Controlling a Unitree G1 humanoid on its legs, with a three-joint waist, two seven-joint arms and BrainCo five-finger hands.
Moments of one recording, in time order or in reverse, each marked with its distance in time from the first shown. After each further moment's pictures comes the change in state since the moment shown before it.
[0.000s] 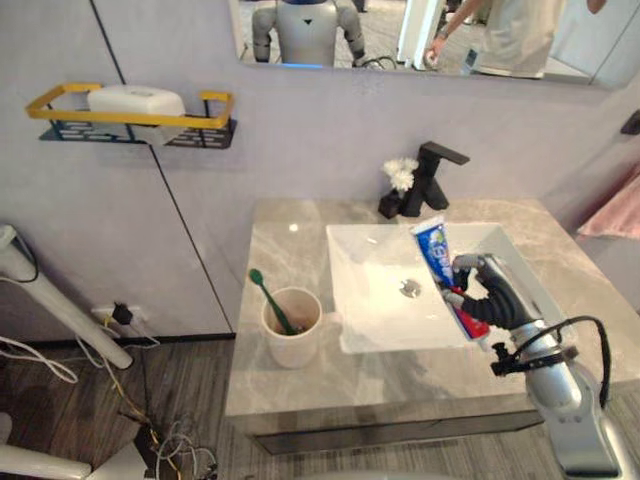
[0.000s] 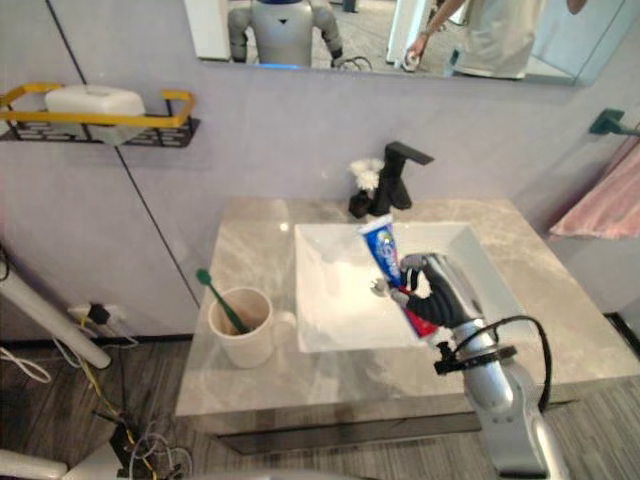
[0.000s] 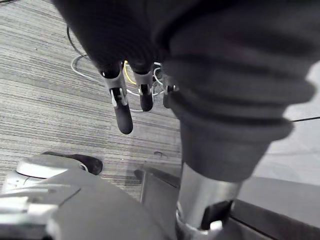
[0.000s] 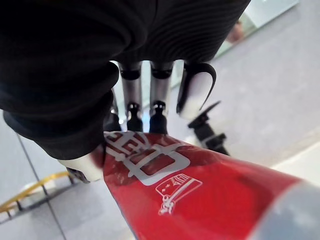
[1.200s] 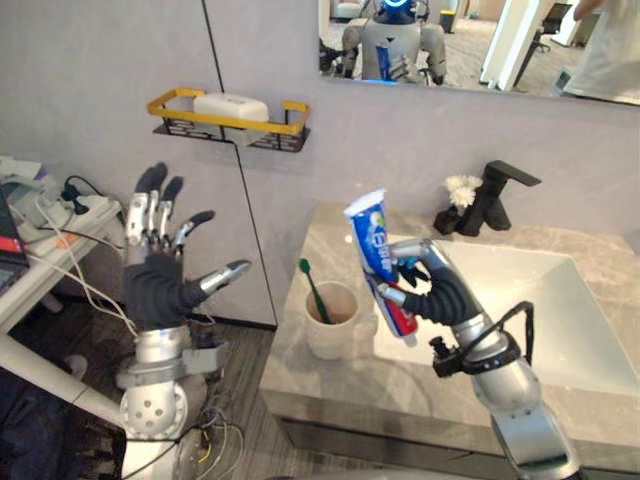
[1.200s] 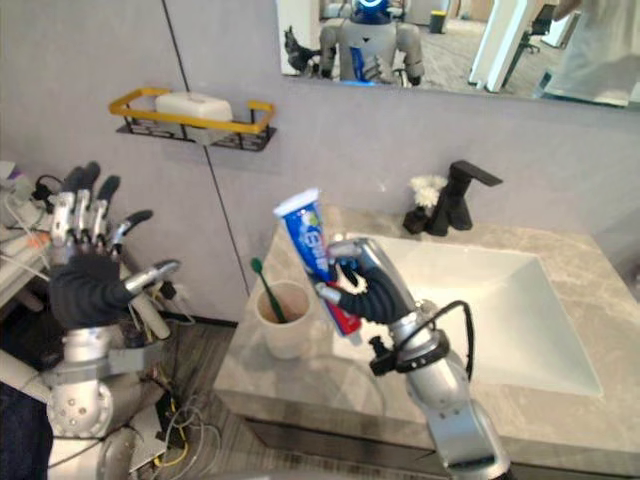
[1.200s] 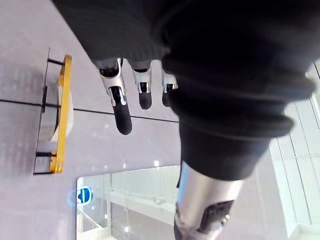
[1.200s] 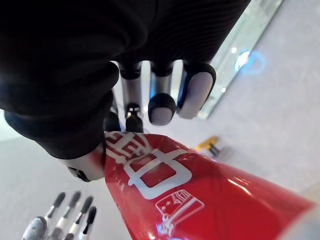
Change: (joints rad) left arm 0.015 0.038 -0.174 -1.740 -0.140 -0.137 0.094; right arm -0.135 0.099 0.306 -0.097 0.135 0.000 -0.015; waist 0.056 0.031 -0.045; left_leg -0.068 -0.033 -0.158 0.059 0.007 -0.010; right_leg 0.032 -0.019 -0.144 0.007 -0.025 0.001
